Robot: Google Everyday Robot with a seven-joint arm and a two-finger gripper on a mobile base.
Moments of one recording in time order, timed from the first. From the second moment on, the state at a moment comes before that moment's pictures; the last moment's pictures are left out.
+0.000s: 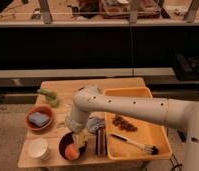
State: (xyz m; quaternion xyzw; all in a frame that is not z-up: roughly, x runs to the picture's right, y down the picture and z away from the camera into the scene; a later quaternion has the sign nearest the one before) arm -0.148 0.217 0.688 -0.32 -0.37 -0.27 0.83
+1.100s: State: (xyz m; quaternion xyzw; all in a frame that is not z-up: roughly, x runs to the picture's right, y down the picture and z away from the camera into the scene) arm -0.128 0.194 0.696 -0.31 -0.36 -0.21 0.86
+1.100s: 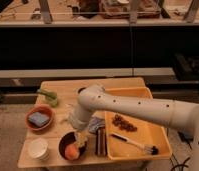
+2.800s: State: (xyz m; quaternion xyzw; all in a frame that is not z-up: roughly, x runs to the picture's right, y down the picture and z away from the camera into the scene) arm -0.160 -0.017 0.784 -0.17 -0.29 0.01 0.94
